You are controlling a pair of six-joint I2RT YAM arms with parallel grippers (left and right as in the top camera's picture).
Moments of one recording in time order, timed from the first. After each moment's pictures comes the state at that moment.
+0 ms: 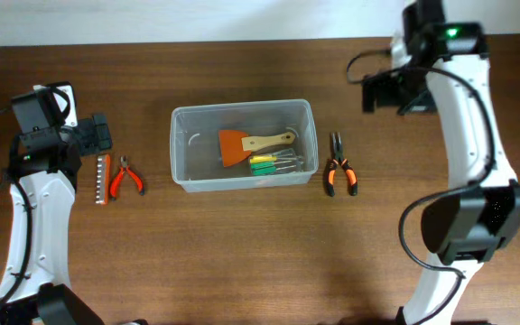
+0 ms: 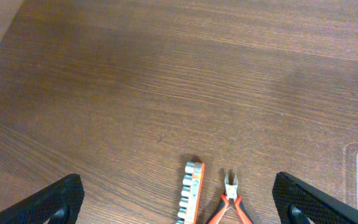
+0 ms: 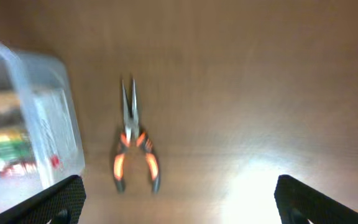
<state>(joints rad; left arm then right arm) 0.28 1.53 1.19 -0.46 -0.09 0.11 0.02 2.07 2.10 -1.42 -0.03 0.06</state>
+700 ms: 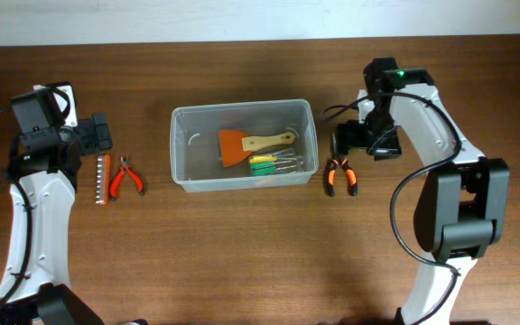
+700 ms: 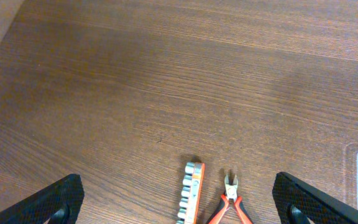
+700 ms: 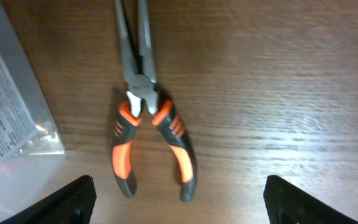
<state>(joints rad) 0.28 1.53 1.19 -0.46 -0.09 0.11 0.08 2.09 1.70 -1.20 -0.13 0.11</state>
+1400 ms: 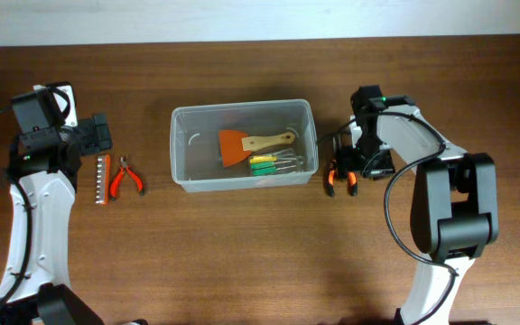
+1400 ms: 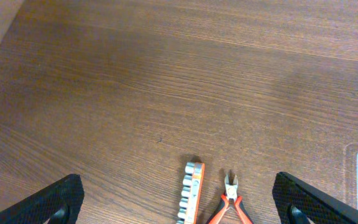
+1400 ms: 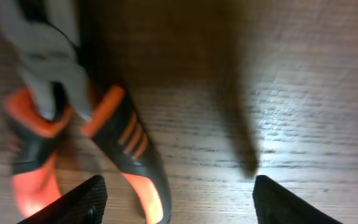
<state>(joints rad) 0.28 1.53 1.19 -0.46 -0.09 0.11 0.11 2.09 1.46 -1.03 -0.01 0.08</state>
